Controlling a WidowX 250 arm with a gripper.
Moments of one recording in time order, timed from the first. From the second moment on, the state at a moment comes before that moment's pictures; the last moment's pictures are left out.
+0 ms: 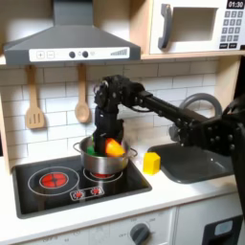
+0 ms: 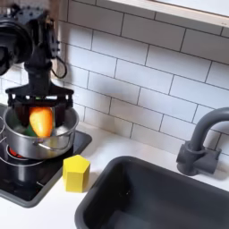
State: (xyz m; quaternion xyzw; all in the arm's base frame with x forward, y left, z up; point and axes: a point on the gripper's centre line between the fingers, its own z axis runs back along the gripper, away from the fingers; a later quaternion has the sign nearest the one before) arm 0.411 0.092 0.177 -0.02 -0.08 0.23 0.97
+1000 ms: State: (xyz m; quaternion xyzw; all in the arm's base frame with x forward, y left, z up) arm 0.378 0.049 0.195 -0.02 -0.11 0.19 0.98
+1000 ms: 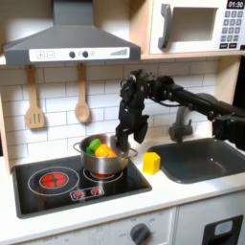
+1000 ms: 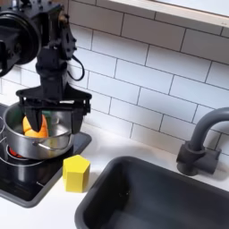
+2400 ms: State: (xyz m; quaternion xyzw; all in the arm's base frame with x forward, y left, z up) arm 0.341 0.010 0.168 -0.04 -0.09 0.18 0.98
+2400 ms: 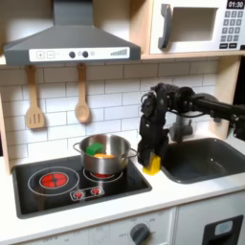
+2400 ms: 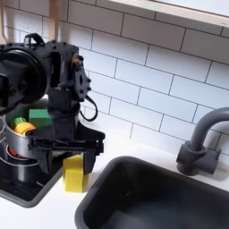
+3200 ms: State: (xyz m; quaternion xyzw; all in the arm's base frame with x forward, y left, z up) arm 0.340 0.008 0.163 -0.04 -0.09 0.18 0.98
